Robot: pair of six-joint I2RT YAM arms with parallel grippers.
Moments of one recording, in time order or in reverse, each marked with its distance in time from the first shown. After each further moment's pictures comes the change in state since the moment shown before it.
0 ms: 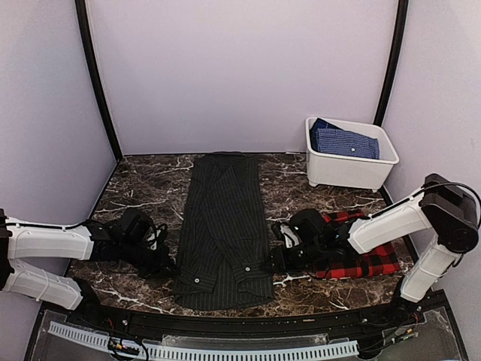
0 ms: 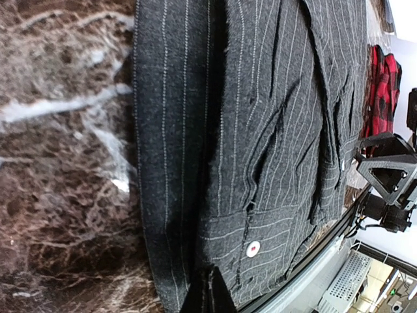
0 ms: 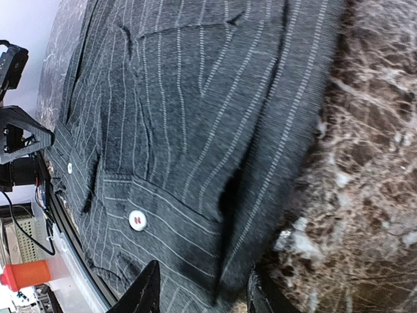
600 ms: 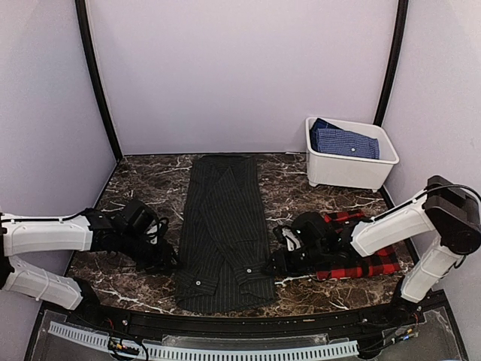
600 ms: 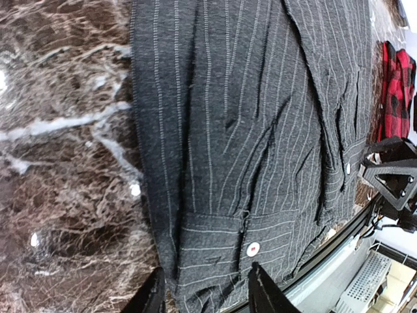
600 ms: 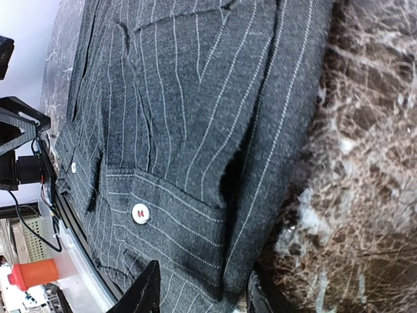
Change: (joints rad) left arm -0.023 0.012 0.128 -0.188 -0.072 0.057; right arm 0.019 -0.013 -0.023 0.014 -0.010 0.048
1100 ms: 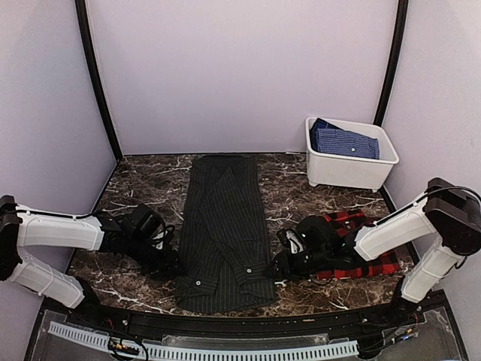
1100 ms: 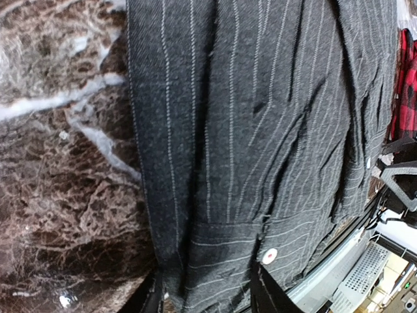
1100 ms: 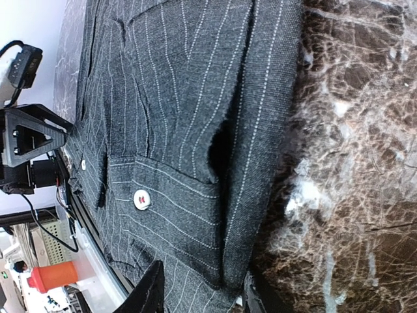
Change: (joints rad) left arm 0.000 0.105 -0.011 0.055 0.063 0.003; right arm 0.000 -0.020 -0.070 0.089 -0.036 0.091
